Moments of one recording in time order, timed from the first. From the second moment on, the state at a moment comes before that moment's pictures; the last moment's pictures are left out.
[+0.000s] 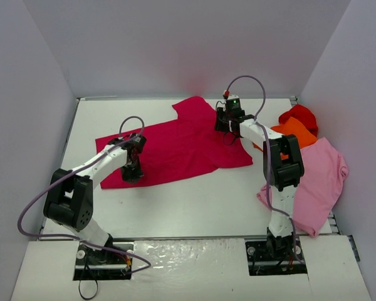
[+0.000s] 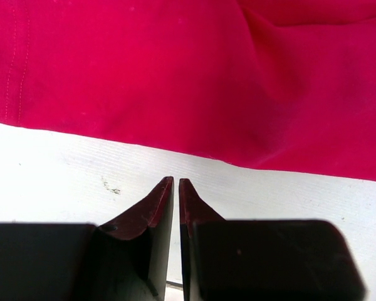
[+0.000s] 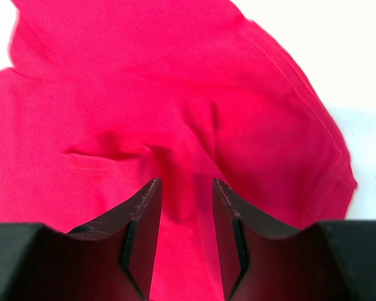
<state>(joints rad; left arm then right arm) -0.35 1.59 1.09 -0.90 -0.19 -0.59 0.28 2.10 1.54 -0.17 -0.02 0.31</state>
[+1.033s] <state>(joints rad) -0.42 1.68 1.17 -0.91 -0.20 -0.60 0.46 2.21 1.63 -0.19 -0.06 0.32</state>
